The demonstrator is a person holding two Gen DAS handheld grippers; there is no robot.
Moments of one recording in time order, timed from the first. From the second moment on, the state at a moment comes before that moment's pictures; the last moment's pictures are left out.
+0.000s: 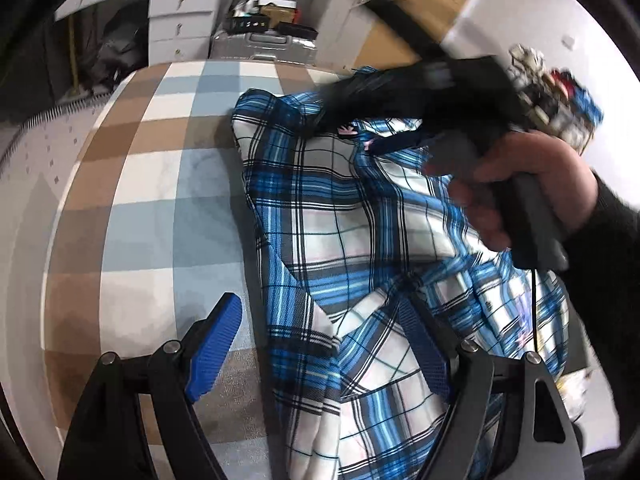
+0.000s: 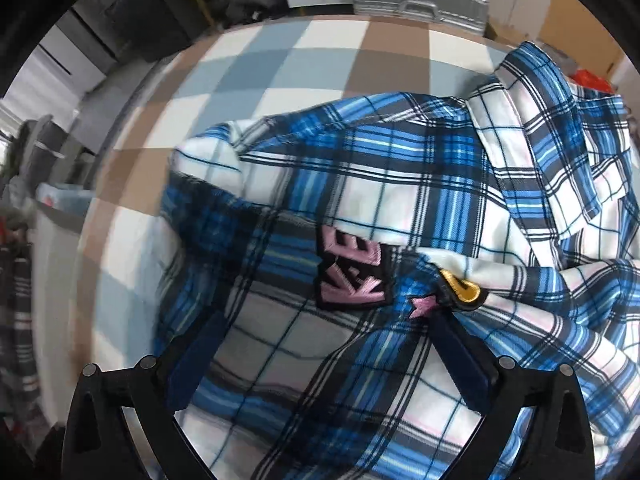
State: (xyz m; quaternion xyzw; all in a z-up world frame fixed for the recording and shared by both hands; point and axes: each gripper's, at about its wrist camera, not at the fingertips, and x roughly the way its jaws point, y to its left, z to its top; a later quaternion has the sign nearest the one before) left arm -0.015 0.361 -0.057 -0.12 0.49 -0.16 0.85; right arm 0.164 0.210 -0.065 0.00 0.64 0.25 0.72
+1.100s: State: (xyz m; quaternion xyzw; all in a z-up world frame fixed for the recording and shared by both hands) left arm 0.009 0.365 -0.056 -0.24 0.49 -0.17 0.82; right arm 0.166 0.078 -0.037 0.18 0.60 0.29 0.72
